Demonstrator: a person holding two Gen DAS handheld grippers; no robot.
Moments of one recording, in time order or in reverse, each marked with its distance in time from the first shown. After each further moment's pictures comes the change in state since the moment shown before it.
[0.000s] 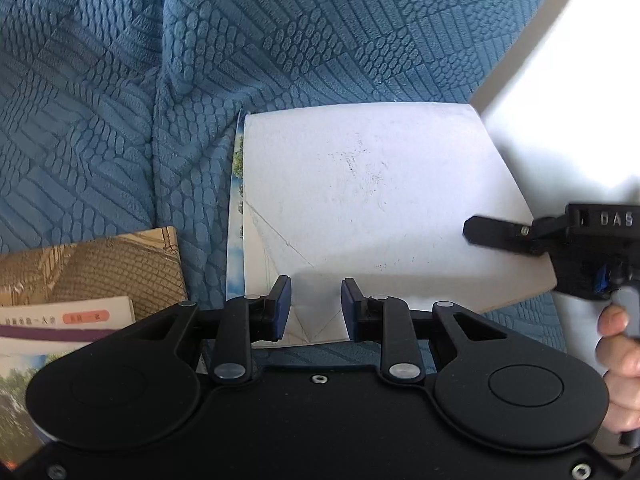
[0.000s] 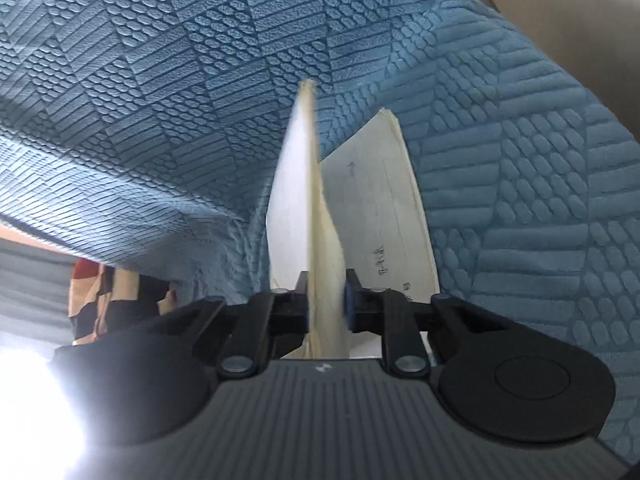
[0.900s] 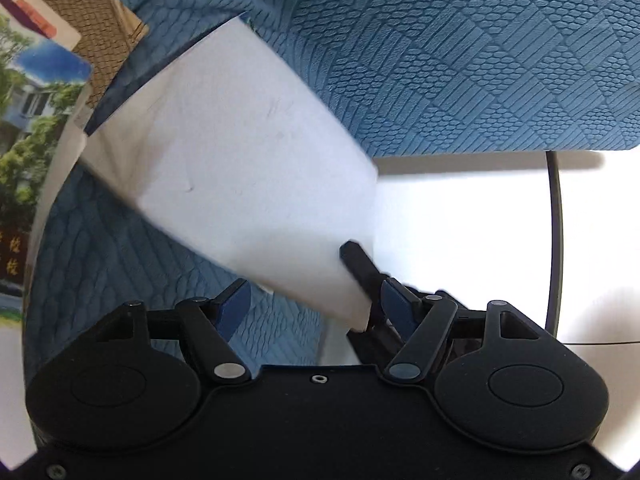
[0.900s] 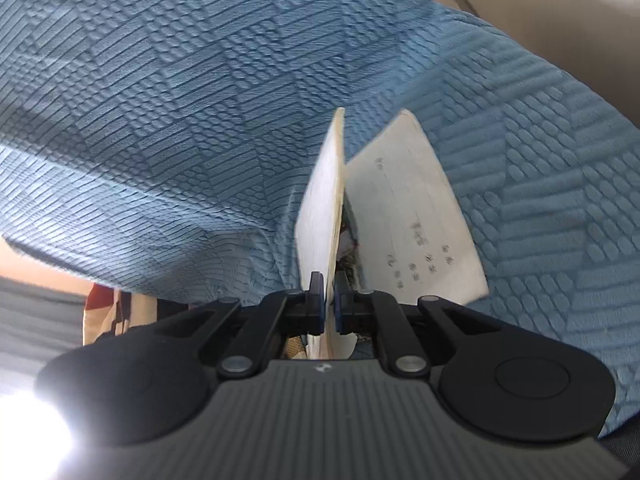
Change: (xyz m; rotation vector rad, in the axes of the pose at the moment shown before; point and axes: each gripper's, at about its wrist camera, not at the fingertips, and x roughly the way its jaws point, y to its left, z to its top) left arm -0.010 0.033 -0.052 -0.731 0.009 -0.623; right arm -0.028 0.030 -0.030 0.103 -0.085 -0.009
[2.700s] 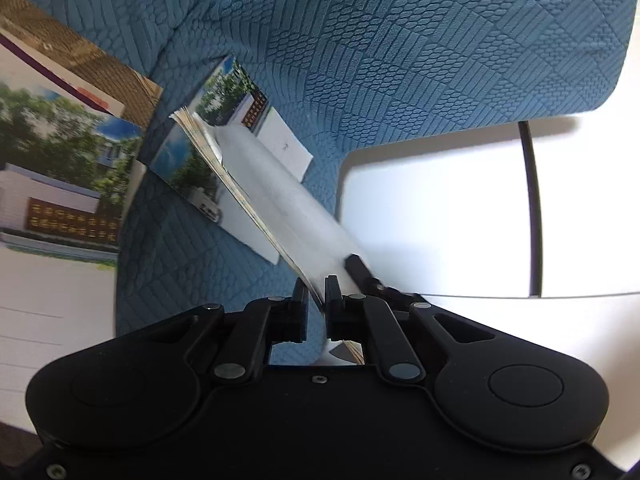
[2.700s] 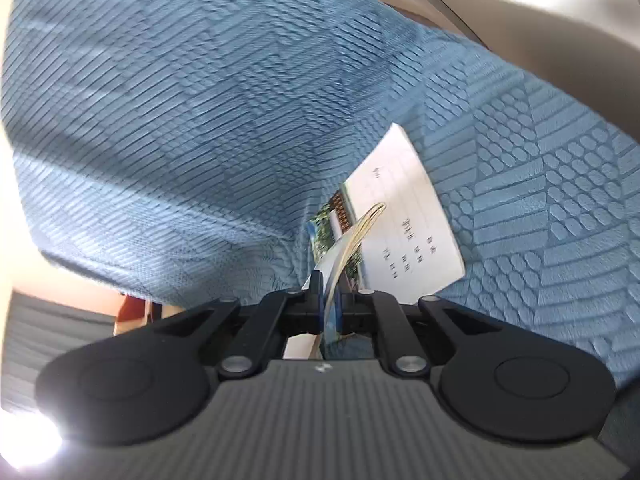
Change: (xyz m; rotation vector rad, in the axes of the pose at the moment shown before) left arm -0.098 -0.045 -0.026 0.129 0.017 0.090; right arm -0.044 -0.012 -0.022 -0.004 -0.082 0.100
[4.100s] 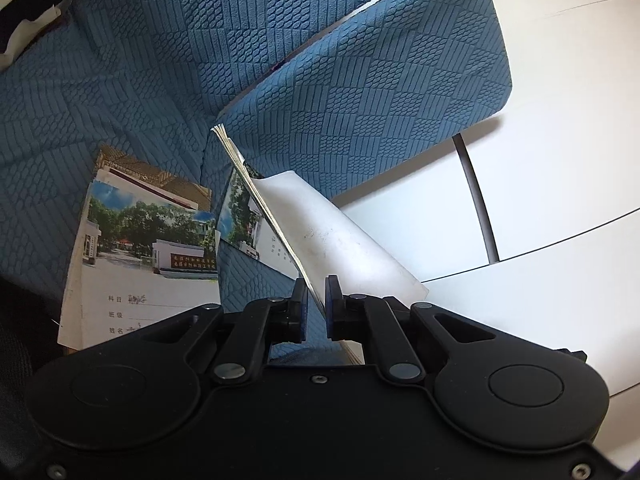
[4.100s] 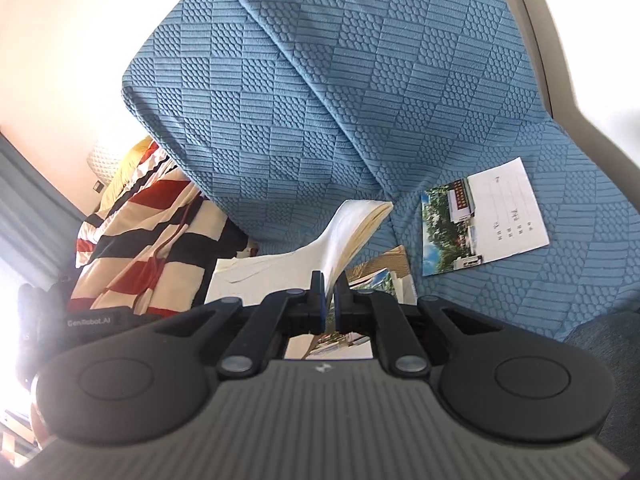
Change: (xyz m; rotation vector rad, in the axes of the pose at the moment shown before) left arm -0.219 -0.033 -0.039 0.226 -0.168 0.035; right arm -0.065 0.193 -0.158 -0.478 -0.058 -0.090
